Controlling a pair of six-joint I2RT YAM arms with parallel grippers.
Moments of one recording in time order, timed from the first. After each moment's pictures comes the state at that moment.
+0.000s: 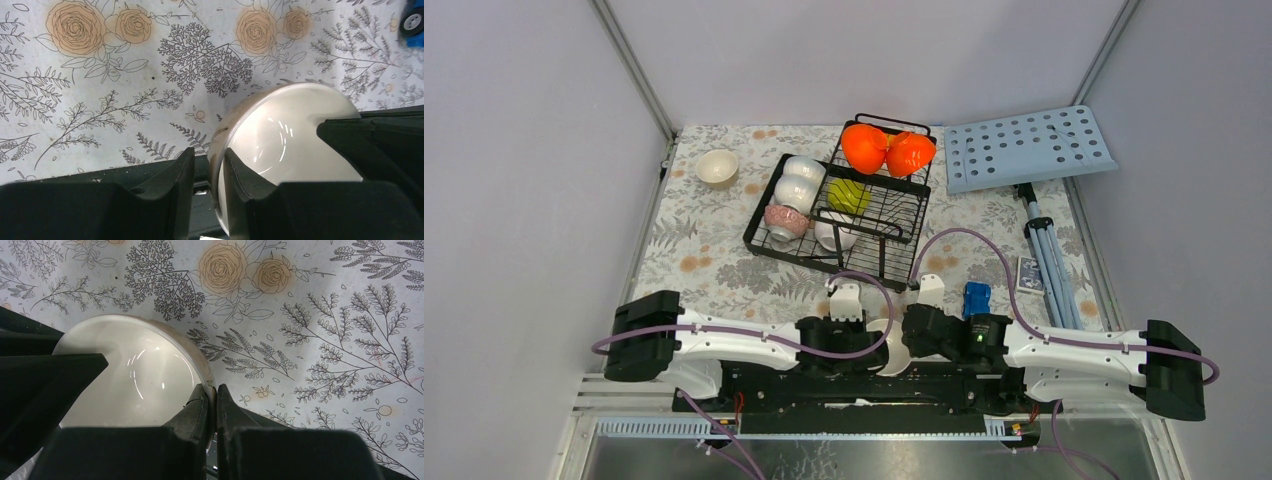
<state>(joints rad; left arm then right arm) -1.48 1.42 0.84 -0.57 -0.62 -1.36 1.26 1.00 0.52 -0.50 0.38 0.92</state>
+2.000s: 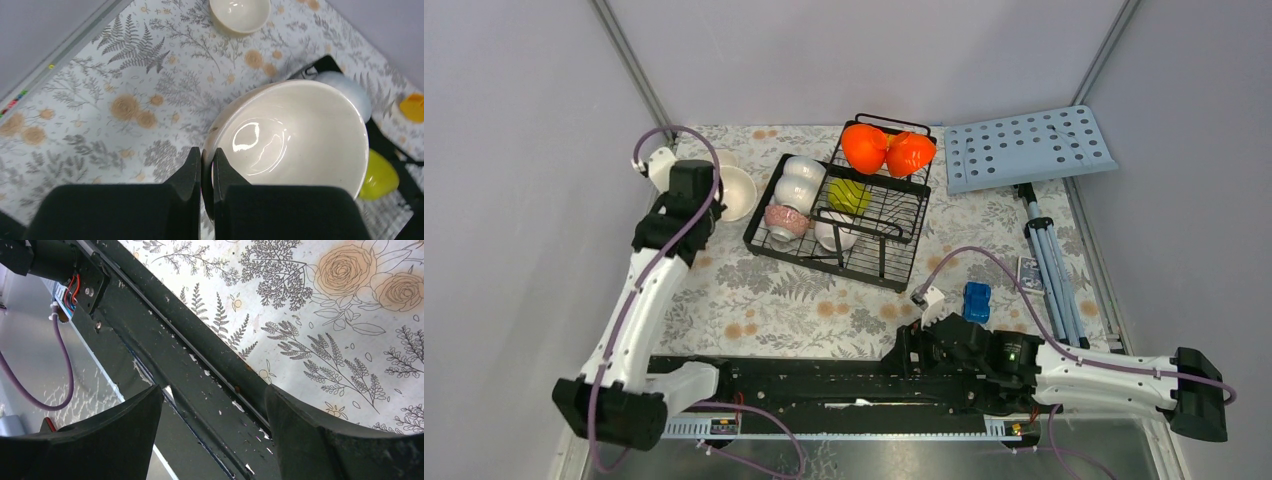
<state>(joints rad) -0.25 1.05 1.17 -0.80 -0.58 -0.69 1.26 0.68 0.29 -0.19 0.11 0.75</state>
